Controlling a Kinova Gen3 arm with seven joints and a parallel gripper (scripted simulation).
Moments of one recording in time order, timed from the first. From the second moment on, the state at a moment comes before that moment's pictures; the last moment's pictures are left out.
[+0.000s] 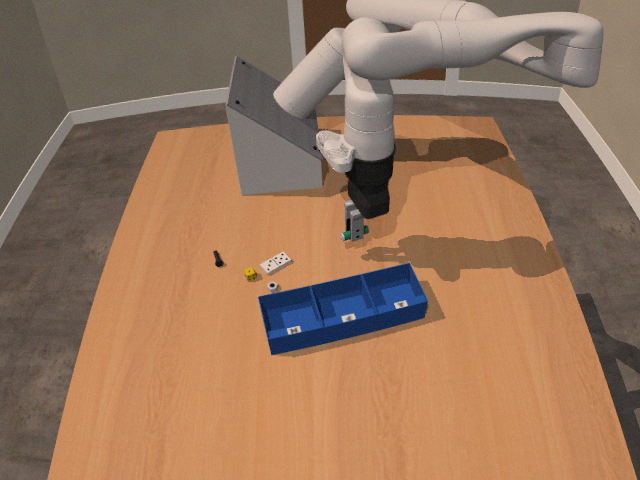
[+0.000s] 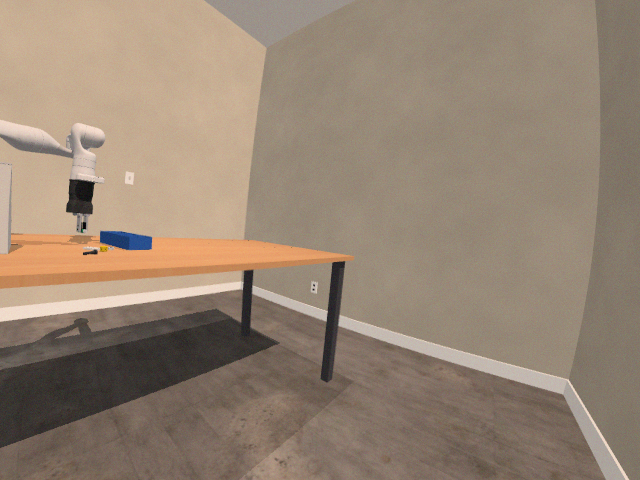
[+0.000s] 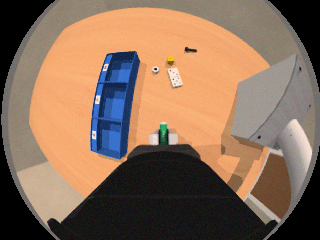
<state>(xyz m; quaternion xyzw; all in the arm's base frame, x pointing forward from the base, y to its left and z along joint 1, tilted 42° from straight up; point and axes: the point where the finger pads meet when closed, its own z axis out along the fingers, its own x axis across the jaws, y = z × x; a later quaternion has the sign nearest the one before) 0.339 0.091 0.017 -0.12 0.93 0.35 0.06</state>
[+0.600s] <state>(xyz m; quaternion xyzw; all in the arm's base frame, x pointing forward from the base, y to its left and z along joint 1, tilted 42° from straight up) 0.341 0.081 0.029 -0.12 0.93 0.35 0.06</state>
